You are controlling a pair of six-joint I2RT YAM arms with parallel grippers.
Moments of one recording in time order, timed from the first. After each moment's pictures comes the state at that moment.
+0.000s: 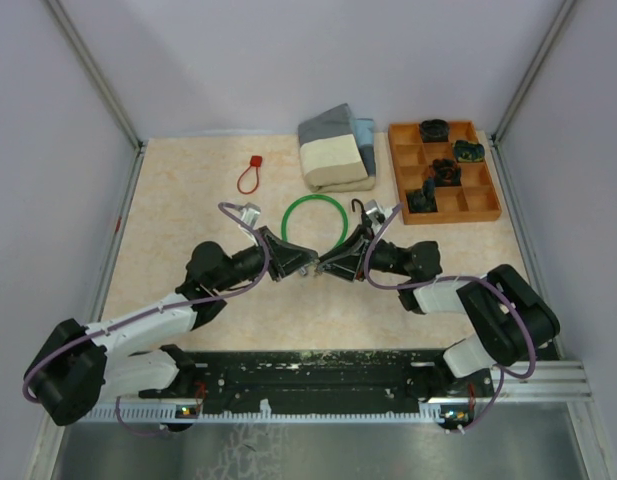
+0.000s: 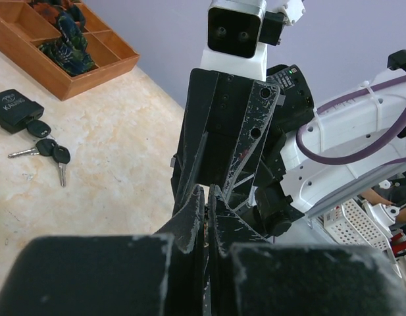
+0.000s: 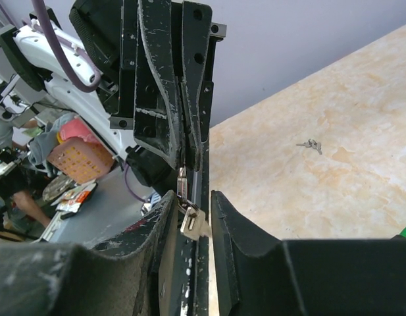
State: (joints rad) left arm -0.73 1.12 0.46 0.83 0.41 -0.75; right arm 0.50 1.47 0.38 1.52 -0.93 0.88
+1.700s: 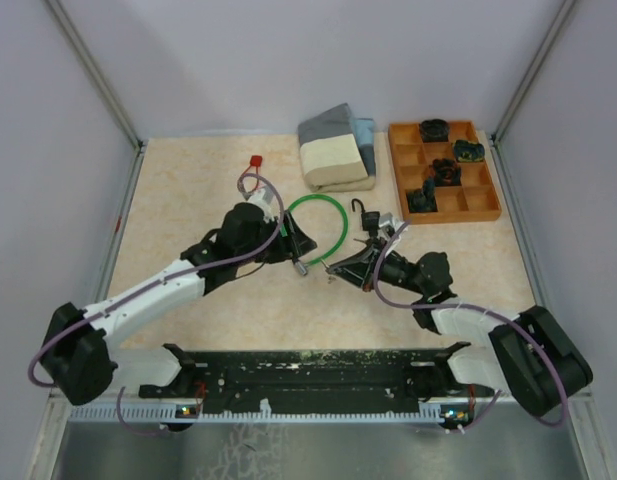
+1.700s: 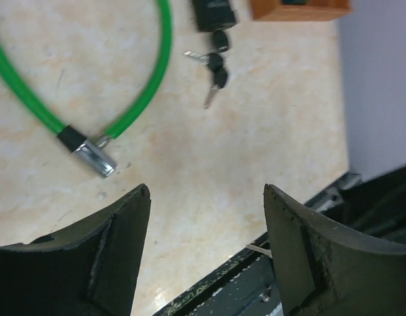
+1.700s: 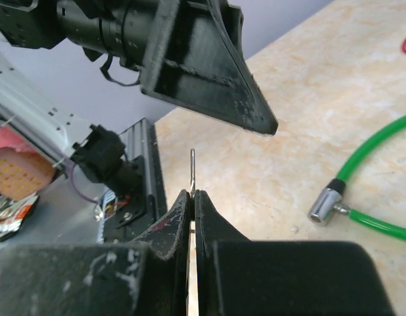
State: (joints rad) left arm -0.74 1.20 0.82 -0.04 0.06 -0.80; right arm 0.49 1.21 0.25 1.20 -0.78 0.67
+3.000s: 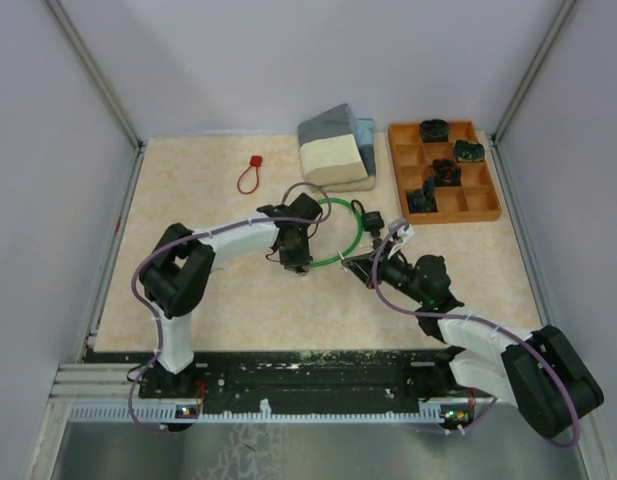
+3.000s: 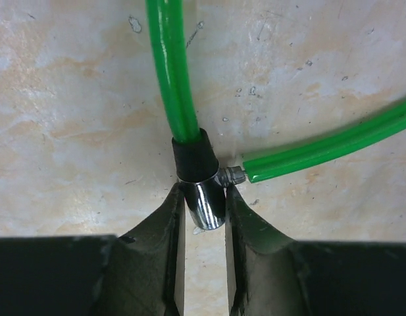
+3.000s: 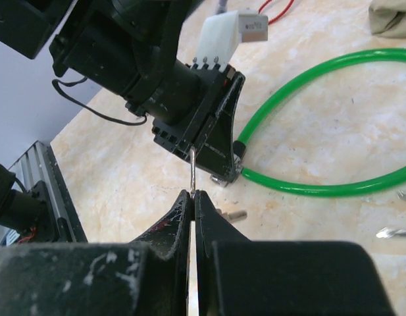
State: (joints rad) left arm -0.74 1.95 1.34 -0.65 -0.10 -0.78; right arm 0.48 1.05 0.19 0.84 -0.42 0.47
